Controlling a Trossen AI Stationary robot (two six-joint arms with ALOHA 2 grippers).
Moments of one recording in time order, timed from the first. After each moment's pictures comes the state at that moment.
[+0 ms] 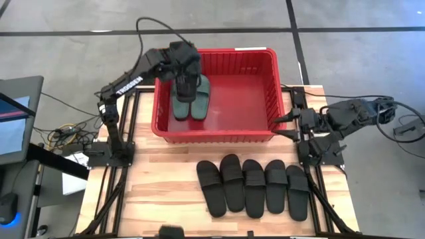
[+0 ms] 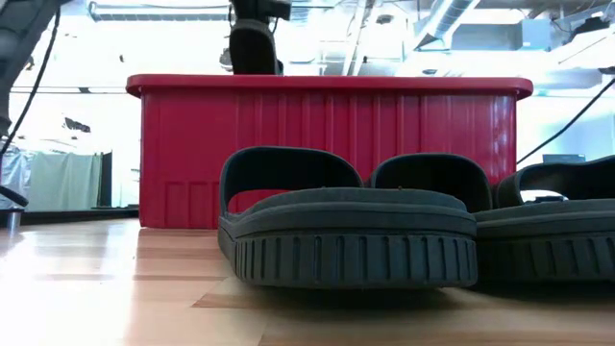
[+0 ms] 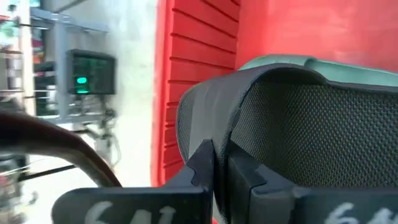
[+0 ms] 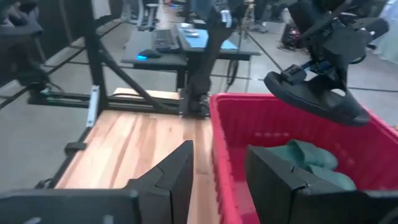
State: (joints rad) left arm 0.49 1.85 2.22 -1.32 -0.51 0.62; right arm 0.38 0.86 1.27 -0.68 0.40 -0.04
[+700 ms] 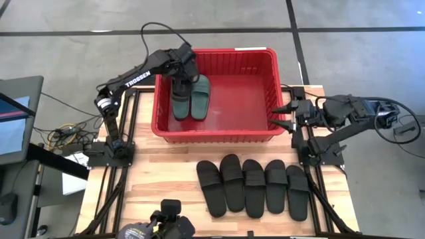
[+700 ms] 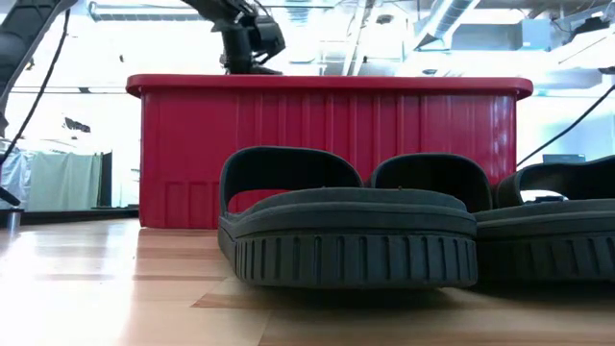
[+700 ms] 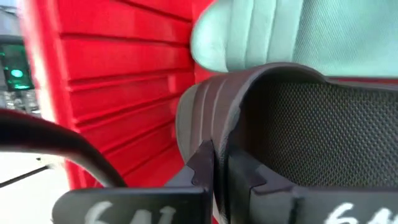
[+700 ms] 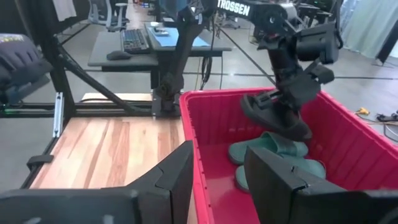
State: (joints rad) left arm 0.69 1.85 1.84 -1.07 -0.34 0.80; right arm 0.26 0.86 1.27 -0.67 0.40 -0.03
